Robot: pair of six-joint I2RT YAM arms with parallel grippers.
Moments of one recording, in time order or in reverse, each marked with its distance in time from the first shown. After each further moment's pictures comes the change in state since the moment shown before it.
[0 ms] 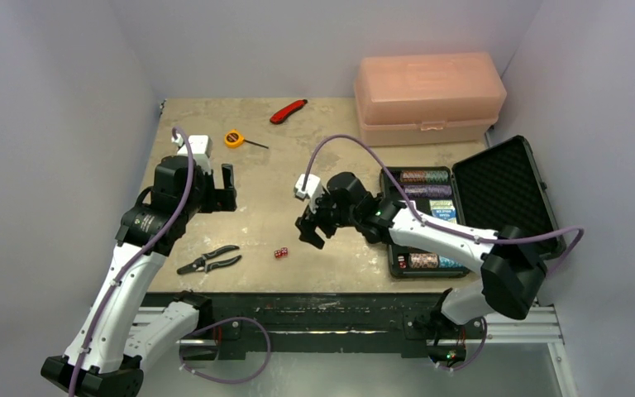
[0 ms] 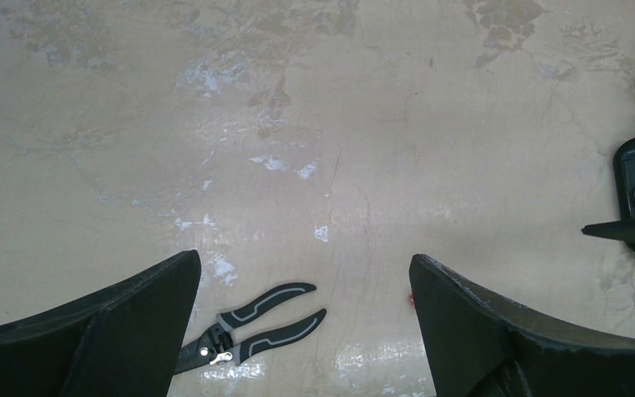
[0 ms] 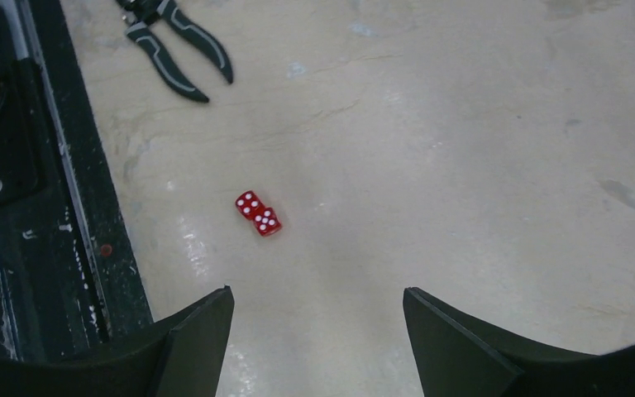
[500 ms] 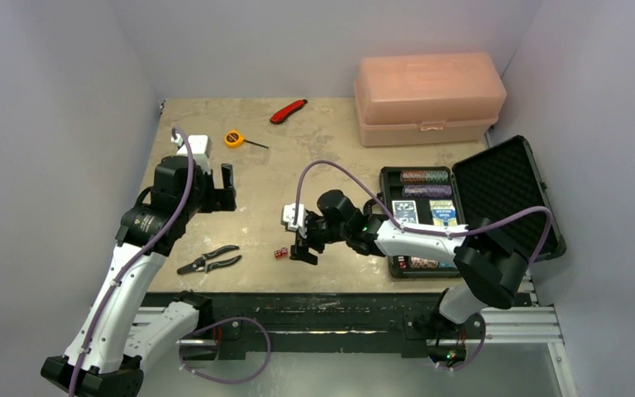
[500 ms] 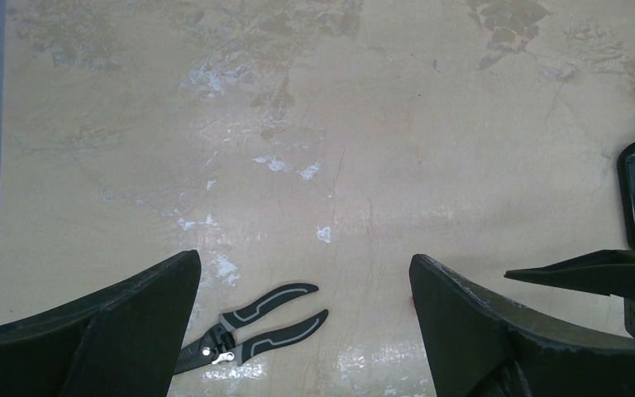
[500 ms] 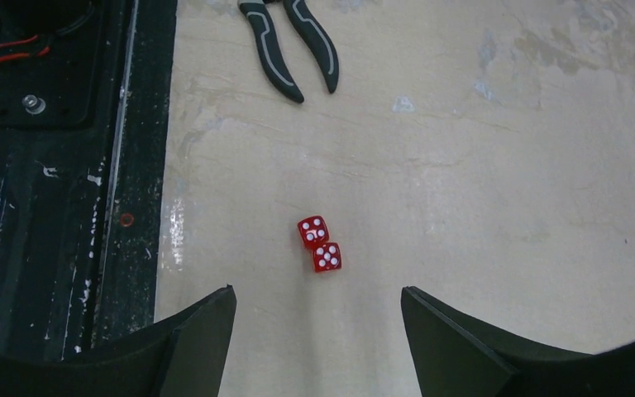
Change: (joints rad) left arm 0.000 -0.001 0.000 0.000 -0.008 0.000; right arm 0.081 0.103 -0.146 0.284 -0.181 -0.227
